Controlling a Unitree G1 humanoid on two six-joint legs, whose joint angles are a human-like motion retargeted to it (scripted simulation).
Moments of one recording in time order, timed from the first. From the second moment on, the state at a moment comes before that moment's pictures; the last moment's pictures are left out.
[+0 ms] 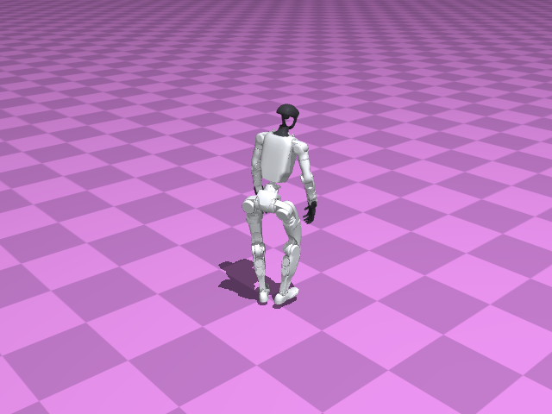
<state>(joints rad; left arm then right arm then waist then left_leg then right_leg) -0.16 0.21 -0.56 1.26 0.04 -0.12 -0.23 -0.16 -0.40 0.63 0.98 -0.15 -0.12 0.19 -0.13 0.12 -0.35 -0.59 -0.07 0.47 -0.03 -0.10 -0.02 -0.88 -0.15 -0.28 0.57 -0.37 0.08</state>
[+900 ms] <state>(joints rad) -0.37 0.47 -0.72 1.25 -0.14 -0.19 0.10 -0.86 -0.66 1.05 0.90 -0.21 -0.17 -0.23 -0.18 0.08 0.52 -1.57 0.21 0.26 2.30 -0.87 0.26 -1.57 -0.43 -0.15 2.34 -0.87 -0.21</state>
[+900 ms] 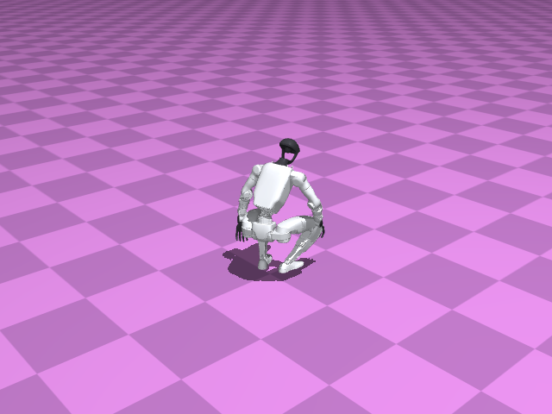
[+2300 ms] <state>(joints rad) 0.09 0.73 -0.19 1.37 -0.10 -0.12 0.46 -0.11 -0.65 0.57 1.54 0.06 -0.16 -0.49 -0.09 0.03 0.52 -1.57 0.26 0.54 2.22 -0.86 0.26 -1.57 -0.03 -0.51 2.61 -0.35 0.04</state>
